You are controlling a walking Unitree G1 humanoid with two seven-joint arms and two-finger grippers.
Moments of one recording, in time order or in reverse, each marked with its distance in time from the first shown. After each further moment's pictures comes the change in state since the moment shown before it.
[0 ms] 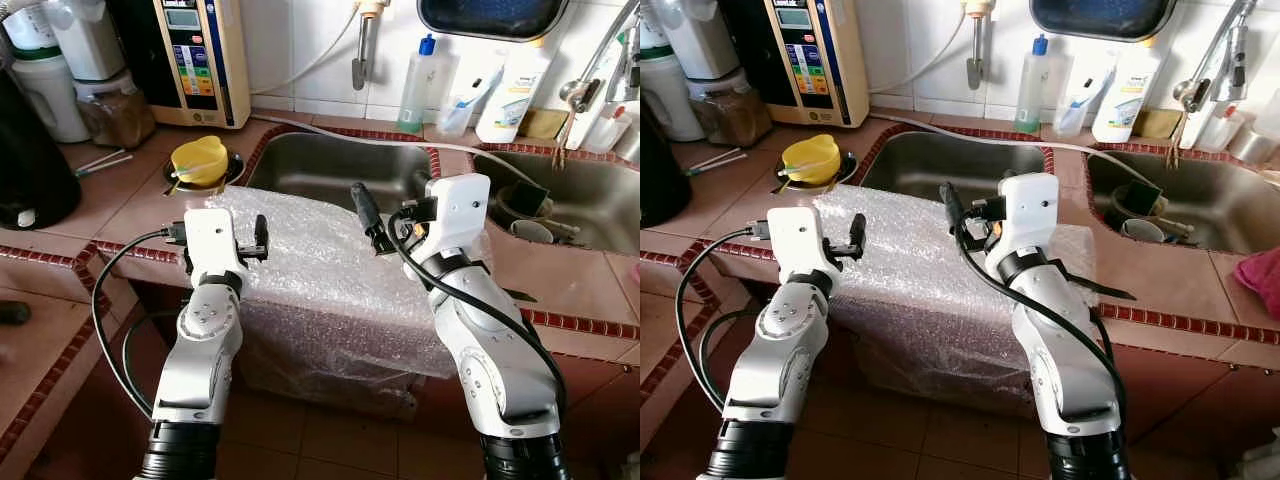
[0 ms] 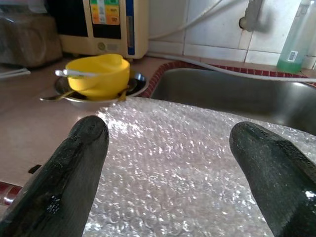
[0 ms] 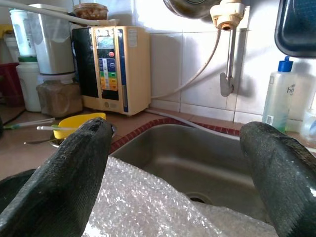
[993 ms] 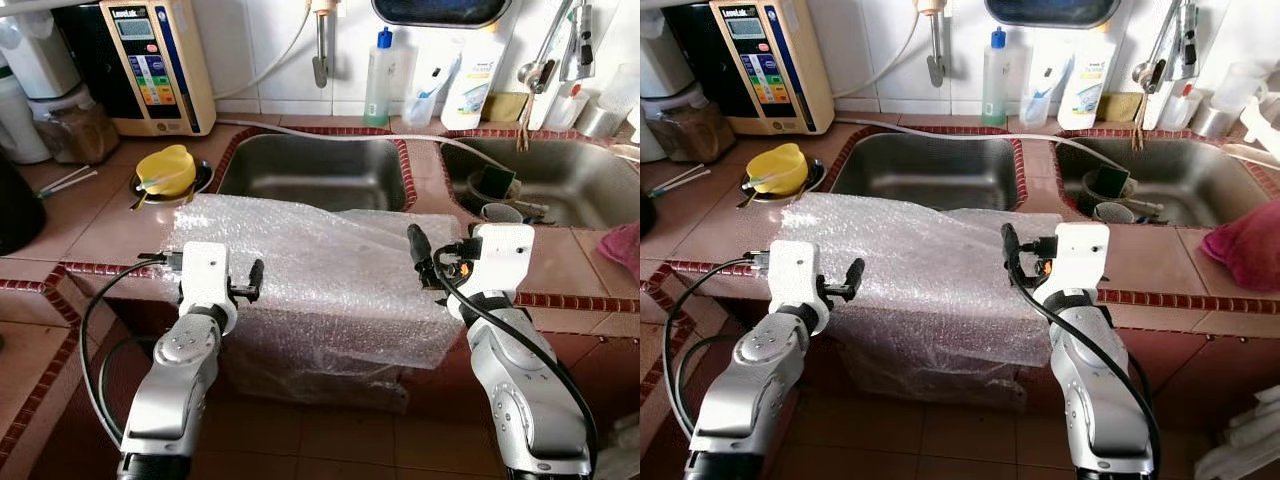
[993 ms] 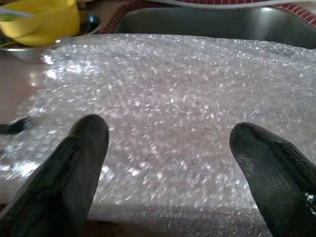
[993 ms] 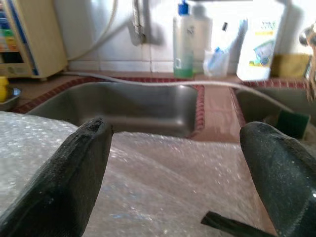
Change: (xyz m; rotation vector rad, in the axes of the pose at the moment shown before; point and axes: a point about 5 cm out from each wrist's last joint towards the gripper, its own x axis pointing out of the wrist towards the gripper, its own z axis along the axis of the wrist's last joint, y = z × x) left arm -0.028 0.032 -0.032 0.081 0.192 -0.062; right arm -0.039 -0.040 -0.036 -0.021 0.137 -0.201
